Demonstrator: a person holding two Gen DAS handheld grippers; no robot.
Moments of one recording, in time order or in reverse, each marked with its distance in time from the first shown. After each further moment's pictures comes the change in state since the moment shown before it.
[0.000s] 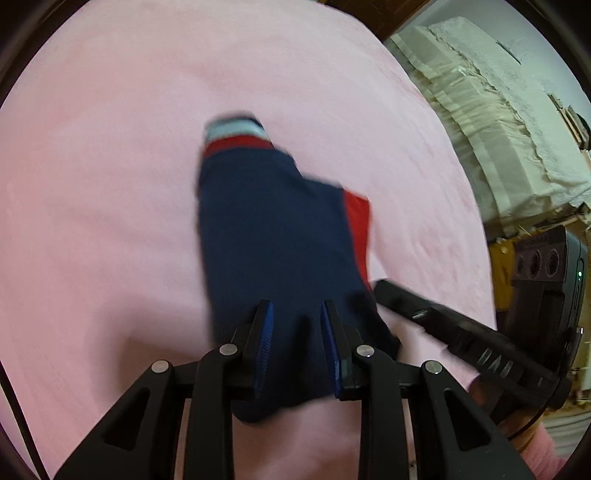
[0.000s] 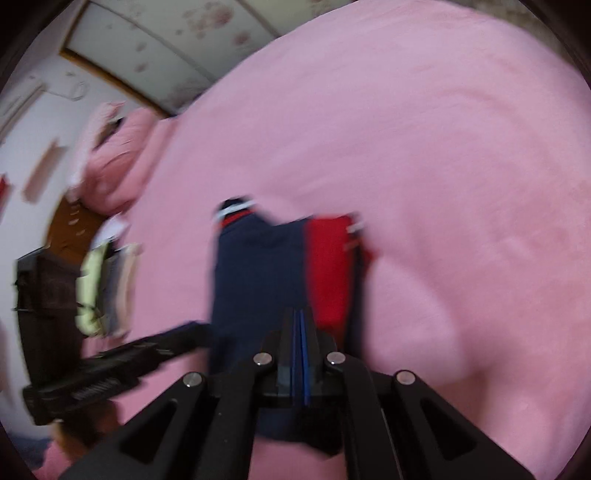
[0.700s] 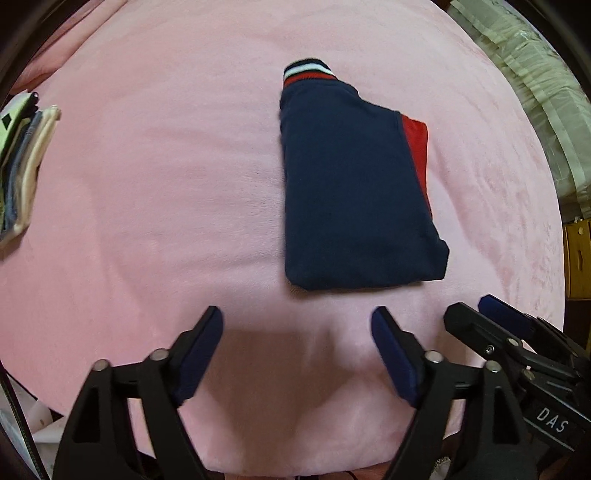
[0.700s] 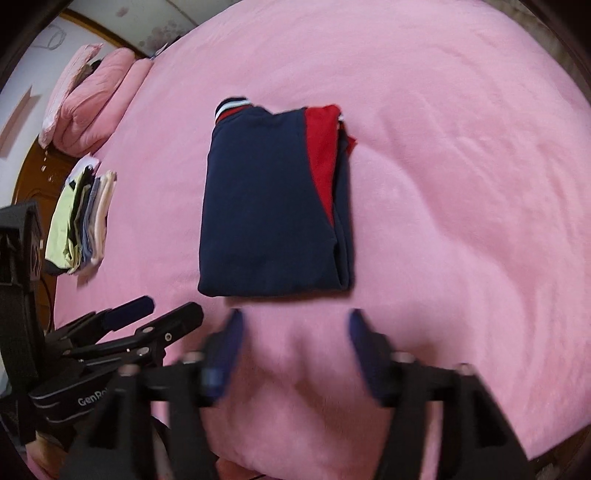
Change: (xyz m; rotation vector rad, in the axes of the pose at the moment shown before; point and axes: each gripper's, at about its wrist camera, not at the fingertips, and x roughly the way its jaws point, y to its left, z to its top) left arm -0.036 -0.039 -0.068 -0.048 0.095 0.416; right arm -0.049 0.032 -0.066 0.014 0.176 -0.254
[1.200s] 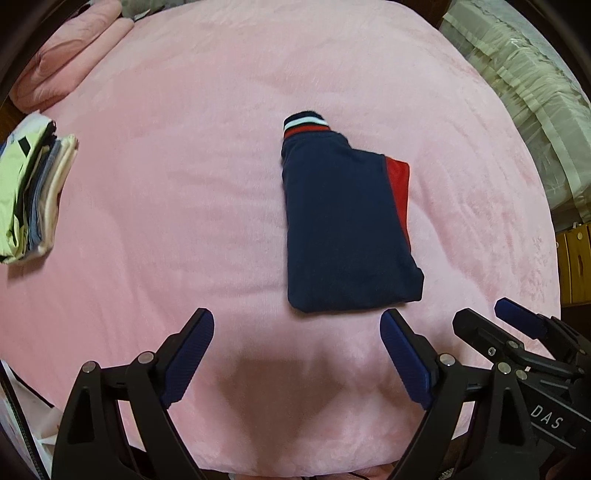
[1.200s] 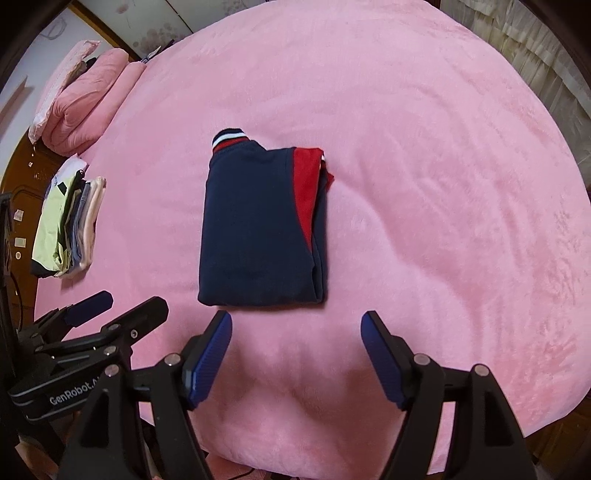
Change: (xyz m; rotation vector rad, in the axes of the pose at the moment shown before) left arm -0.057 0.002 0.008 0.031 -0.094 0.032; right arm -0.043 -0.002 0.015 -0.049 -0.037 -0.092
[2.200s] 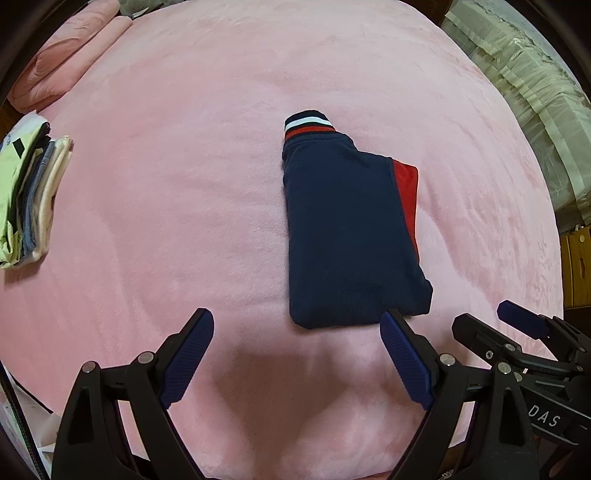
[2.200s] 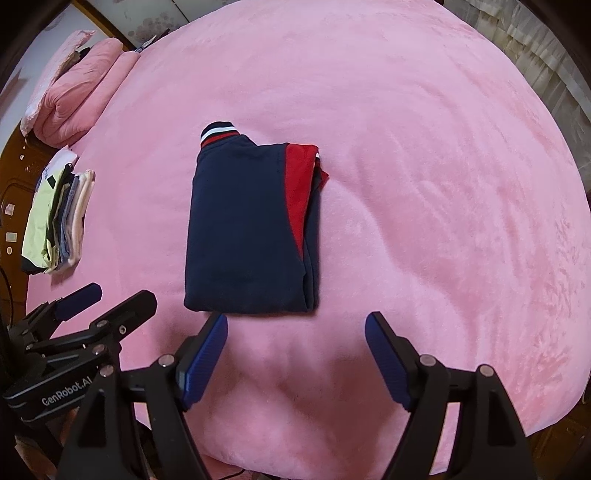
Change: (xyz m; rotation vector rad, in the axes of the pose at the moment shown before) left arm 0.020 0.004 0.014 0.000 0.020 -0.016; right arm 0.017 -0.003 0.013 -0.013 0.048 -0.030
